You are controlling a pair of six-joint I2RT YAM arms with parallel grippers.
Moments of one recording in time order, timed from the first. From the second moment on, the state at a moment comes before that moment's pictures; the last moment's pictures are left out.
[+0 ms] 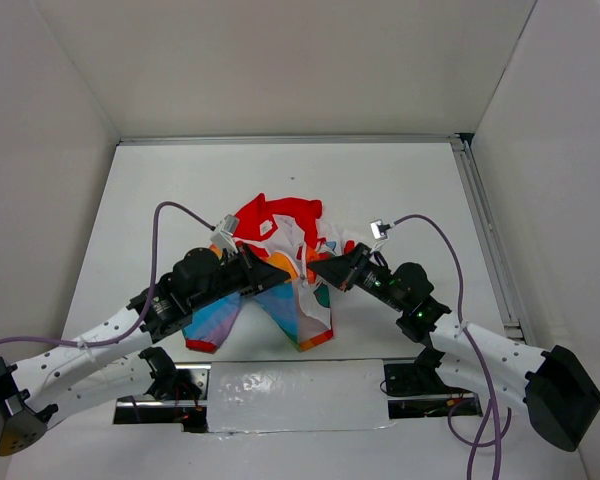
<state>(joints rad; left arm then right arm) -0.84 0.83 0.63 -0.06 0.05 -1.08 0.73 0.86 0.28 0.71 -0.22 1.04</state>
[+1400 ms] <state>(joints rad) -0.84 0.83 0.63 -0.07 0.05 -1.11 0.73 0.80 0.26 0.65 -0.19 1.03</state>
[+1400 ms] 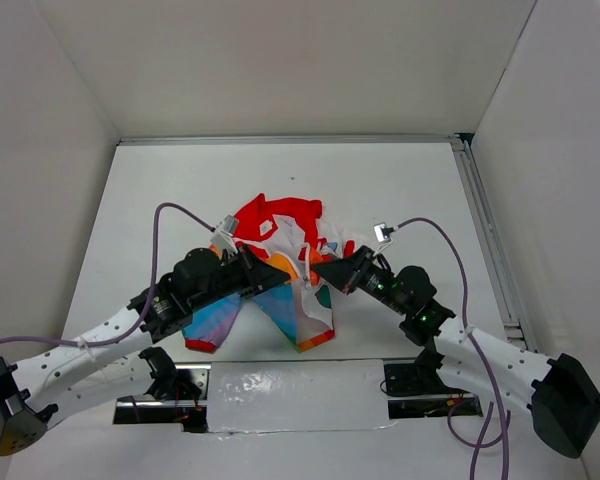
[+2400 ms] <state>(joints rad) -0.84 0.85 0.63 -0.06 0.06 -1.12 0.74 0.86 0.27 0.70 -0.19 1.03</state>
